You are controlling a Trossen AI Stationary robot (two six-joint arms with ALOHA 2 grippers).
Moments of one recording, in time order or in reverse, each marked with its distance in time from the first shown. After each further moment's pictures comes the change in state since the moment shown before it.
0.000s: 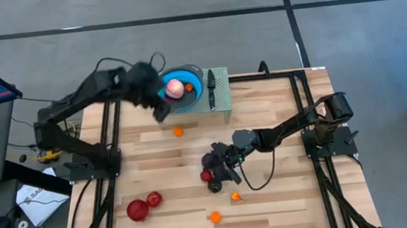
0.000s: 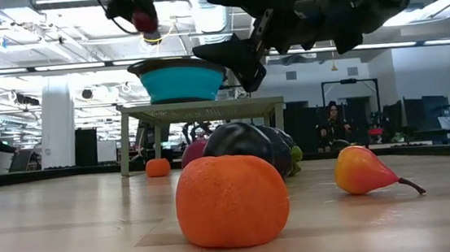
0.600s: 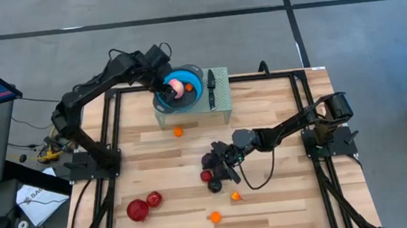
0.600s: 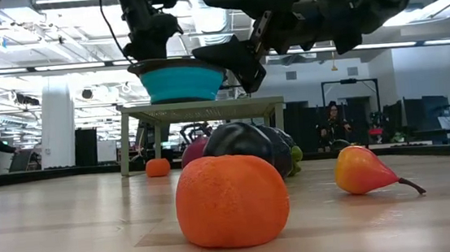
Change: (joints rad) left arm 0.226 0.219 0.022 0.012 -0.021 0.163; right arm -0.005 0.000 0.000 -0.001 0.003 0.008
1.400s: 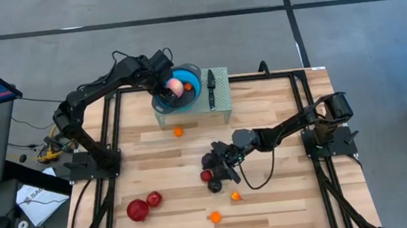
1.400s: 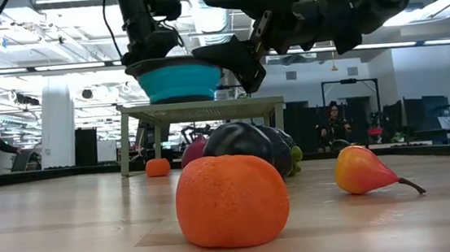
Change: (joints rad) left arm -0.001 0.017 -0.077 0.019 -0.065 -0.001; right arm 0.000 0.000 0.000 0.000 0.000 0.003
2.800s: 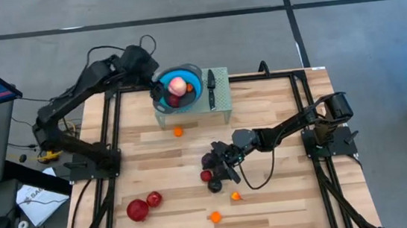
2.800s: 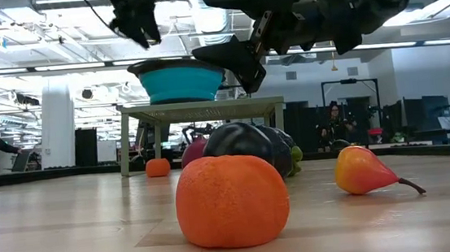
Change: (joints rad) left arm -0.055 -0.265 -0.005 0.123 -0.071 0.056; right arm -0.003 0.000 0.000 0.000 0.000 0.000
